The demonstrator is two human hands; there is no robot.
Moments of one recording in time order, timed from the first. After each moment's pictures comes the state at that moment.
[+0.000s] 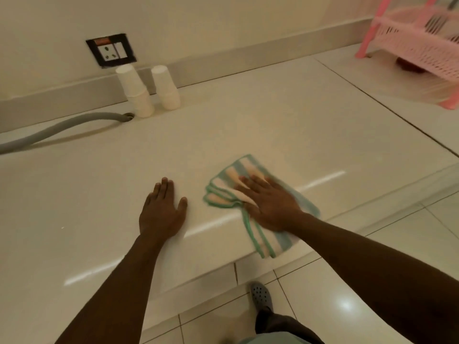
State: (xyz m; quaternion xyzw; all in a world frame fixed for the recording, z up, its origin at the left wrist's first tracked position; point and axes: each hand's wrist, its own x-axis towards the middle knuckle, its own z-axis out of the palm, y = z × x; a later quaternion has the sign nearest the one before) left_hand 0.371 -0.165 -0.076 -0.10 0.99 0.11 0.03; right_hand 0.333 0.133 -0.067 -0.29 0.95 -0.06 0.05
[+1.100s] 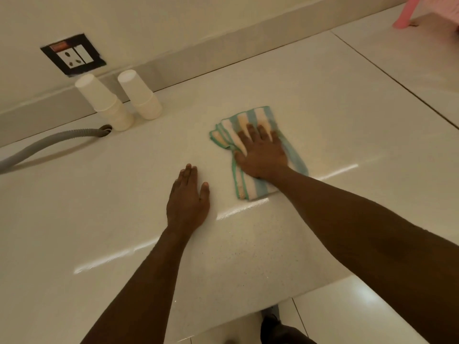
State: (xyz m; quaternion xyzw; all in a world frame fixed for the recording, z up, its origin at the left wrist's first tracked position) left_hand 0.240 -0.044 -0.061 -0.11 0.98 0.19 -0.02; right_hand 0.105 0.142 -0.067 -0.16 0.98 -0.11 0.06
